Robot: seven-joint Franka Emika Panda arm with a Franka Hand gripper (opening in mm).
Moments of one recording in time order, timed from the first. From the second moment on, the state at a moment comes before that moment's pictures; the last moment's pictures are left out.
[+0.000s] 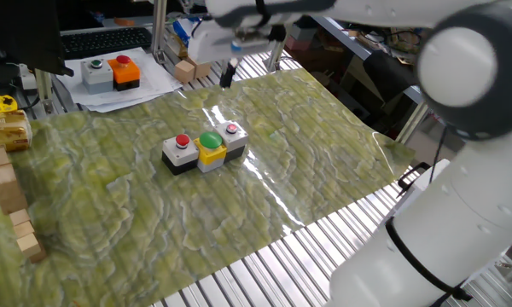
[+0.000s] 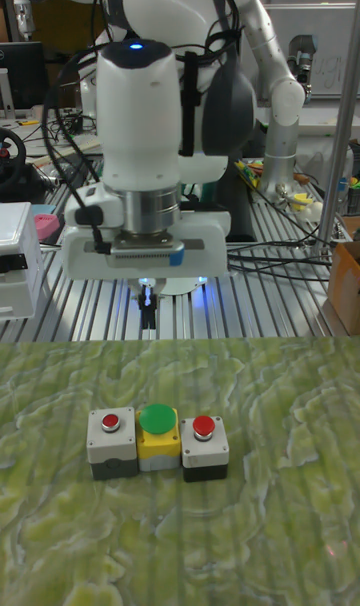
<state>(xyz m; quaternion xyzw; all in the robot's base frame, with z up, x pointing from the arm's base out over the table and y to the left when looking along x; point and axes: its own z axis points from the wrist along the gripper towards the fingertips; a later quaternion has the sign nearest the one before) 0.545 -0.021 0.325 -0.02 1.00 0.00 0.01</state>
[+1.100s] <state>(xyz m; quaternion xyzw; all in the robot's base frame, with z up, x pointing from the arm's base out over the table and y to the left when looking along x) 0.579 -0.047 0.332 -0.03 1.00 0.00 0.00</state>
